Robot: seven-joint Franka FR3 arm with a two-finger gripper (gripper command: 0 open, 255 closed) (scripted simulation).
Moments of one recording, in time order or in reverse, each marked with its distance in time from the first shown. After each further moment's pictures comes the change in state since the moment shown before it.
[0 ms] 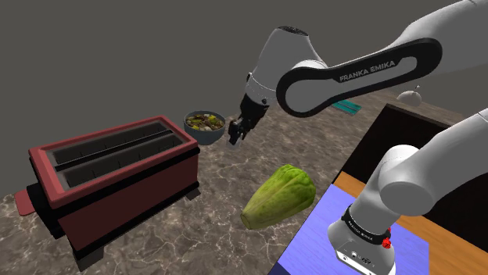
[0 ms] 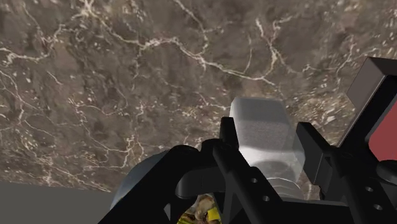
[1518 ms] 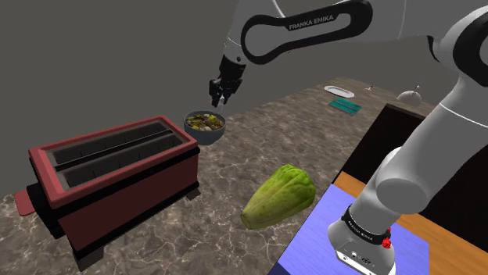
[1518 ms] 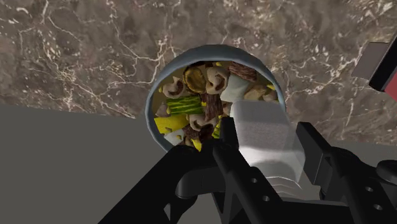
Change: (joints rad) arm -0.094 0.324 -0.072 0.477 -0.105 -0.164 -0.086
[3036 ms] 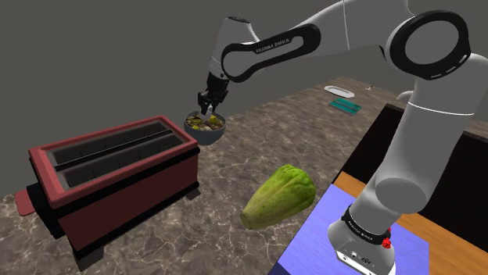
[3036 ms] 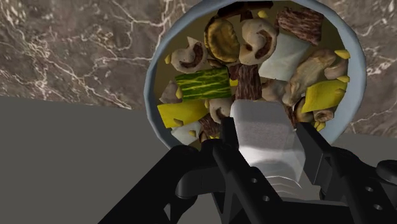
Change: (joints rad) arm -0.016 0.271 -0.024 0.140 -0.075 0.123 -0.006
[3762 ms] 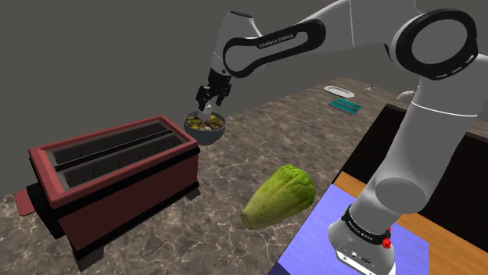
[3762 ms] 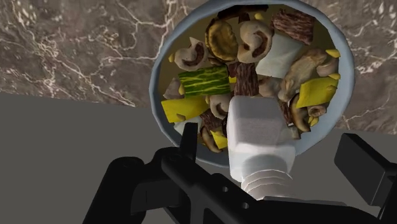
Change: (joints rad) arm -0.003 -0.029 0.002 0.000 0.010 -0.029 -0.007
